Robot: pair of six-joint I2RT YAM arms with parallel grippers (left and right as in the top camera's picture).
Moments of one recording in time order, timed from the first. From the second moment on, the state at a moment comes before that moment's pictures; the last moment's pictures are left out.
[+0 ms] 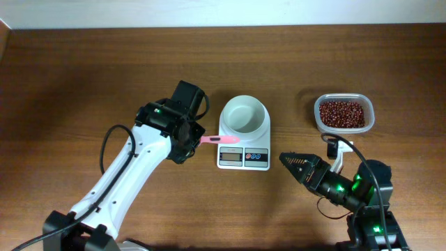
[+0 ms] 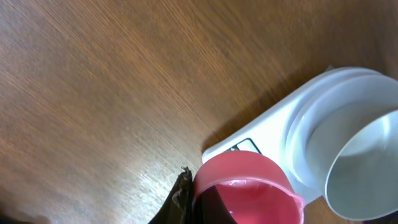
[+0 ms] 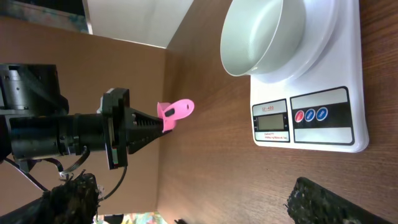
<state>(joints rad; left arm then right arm) -0.40 1.53 1.25 -1.10 -0.02 -1.28 0.07 0.62 0.33 -0.13 -0.80 0.99</state>
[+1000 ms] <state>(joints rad) -0.47 1.53 1.25 -1.10 0.08 -1.28 0.07 0.74 0.33 -0.09 -0.81 0.99</state>
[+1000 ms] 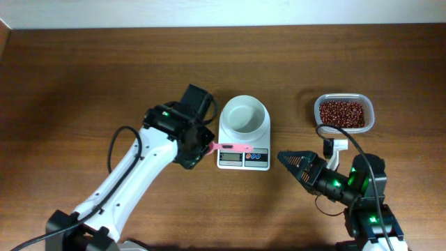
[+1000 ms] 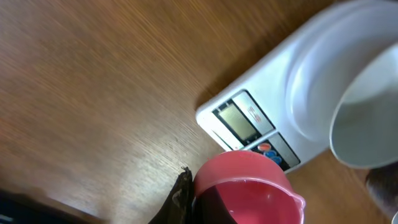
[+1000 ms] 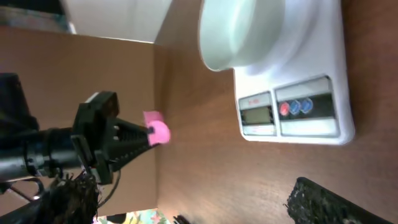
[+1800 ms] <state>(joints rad) -0.54 1.53 1.25 -1.04 0.27 -1.03 0.36 1.06 0.33 0.38 -0.85 1.05</state>
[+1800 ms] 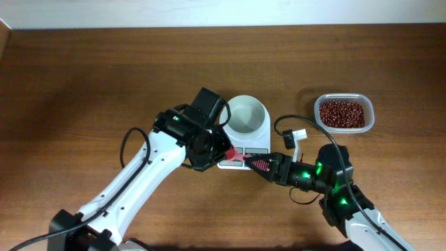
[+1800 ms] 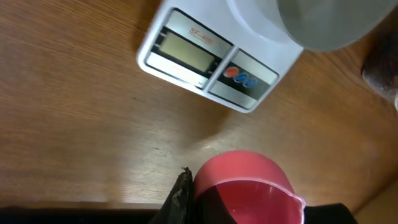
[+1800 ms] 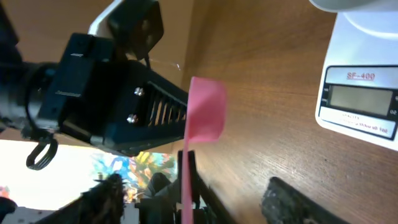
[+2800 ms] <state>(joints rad) -0.60 1.53 1.25 -1.02 0.26 -1.08 0.36 1.06 0.33 0.40 -0.84 1.13</state>
